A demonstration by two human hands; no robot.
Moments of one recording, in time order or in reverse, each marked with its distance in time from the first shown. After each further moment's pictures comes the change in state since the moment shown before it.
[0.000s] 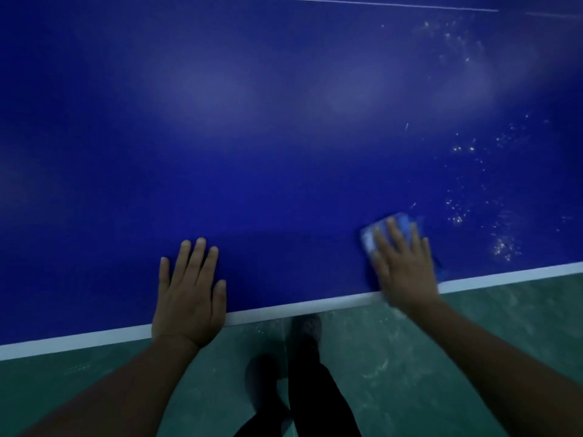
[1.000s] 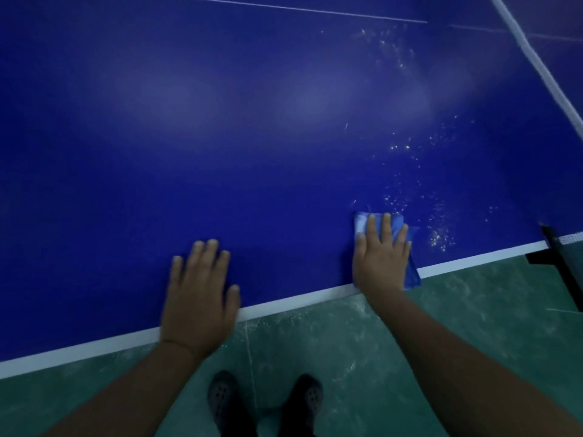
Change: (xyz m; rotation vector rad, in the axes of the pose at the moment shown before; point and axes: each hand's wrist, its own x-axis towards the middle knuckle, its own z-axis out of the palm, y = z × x) left_hand 0.016 0.113 0.010 -0.070 0.013 0.134; right_hand 0.001 0.042 -0.008 0.132 0.007 0.489
